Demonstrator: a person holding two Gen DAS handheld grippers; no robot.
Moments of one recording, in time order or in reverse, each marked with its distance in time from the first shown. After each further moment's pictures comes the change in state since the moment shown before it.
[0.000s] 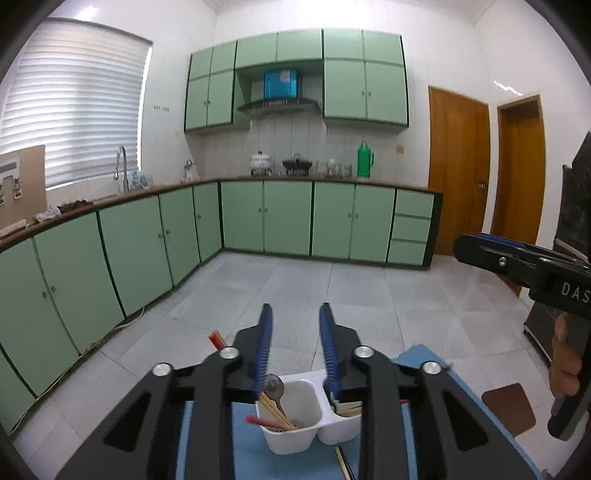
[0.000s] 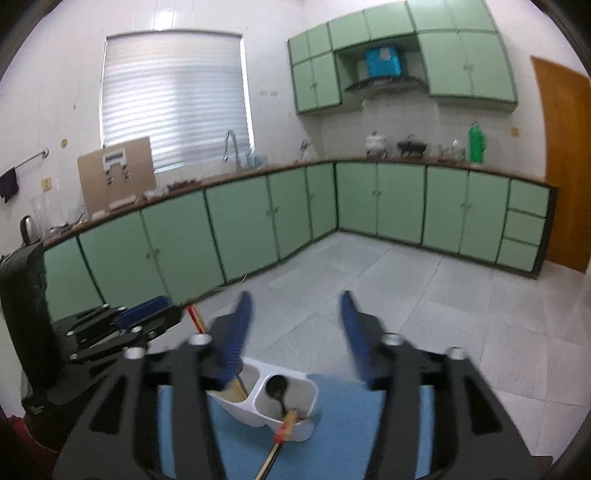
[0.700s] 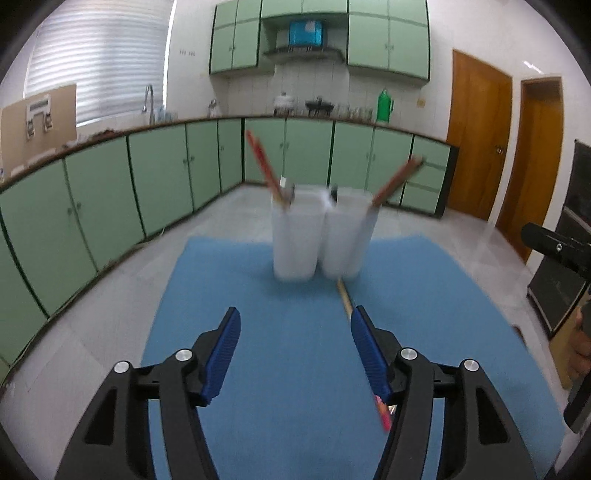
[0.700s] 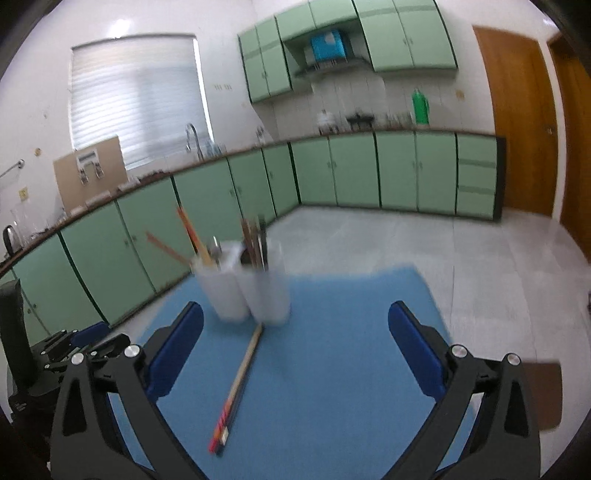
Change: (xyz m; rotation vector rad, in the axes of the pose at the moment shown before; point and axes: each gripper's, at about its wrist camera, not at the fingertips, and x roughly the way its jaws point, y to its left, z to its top) left arm -0.086 -0.020 -0.188 -0.066 0.251 0.086; right arm -0.099 -0.003 -0.185 0.150 0.085 -0.134
